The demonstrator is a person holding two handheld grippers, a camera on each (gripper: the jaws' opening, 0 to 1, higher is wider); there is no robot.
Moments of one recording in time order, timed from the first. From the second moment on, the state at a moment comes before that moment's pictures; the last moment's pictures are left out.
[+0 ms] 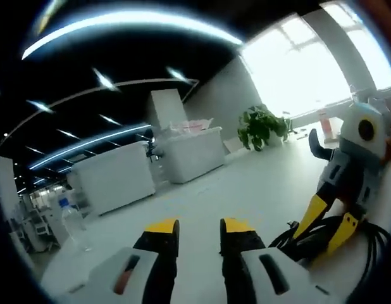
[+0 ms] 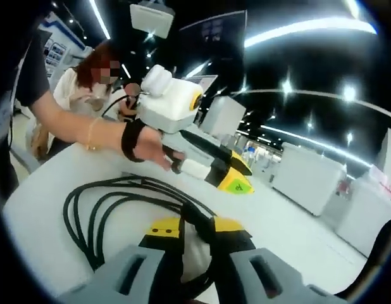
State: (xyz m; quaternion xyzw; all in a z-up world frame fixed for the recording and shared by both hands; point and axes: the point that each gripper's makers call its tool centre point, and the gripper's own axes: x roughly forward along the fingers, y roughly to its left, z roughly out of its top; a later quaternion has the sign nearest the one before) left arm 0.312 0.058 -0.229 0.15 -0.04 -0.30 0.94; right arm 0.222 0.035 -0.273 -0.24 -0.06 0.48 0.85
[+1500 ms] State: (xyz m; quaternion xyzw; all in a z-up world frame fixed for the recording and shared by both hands) left arm 0.304 0.049 -0.269 0.25 0.03 -0.30 0.92; right arm 0.310 0.012 -0.277 -0.08 0.09 0.36 0.92
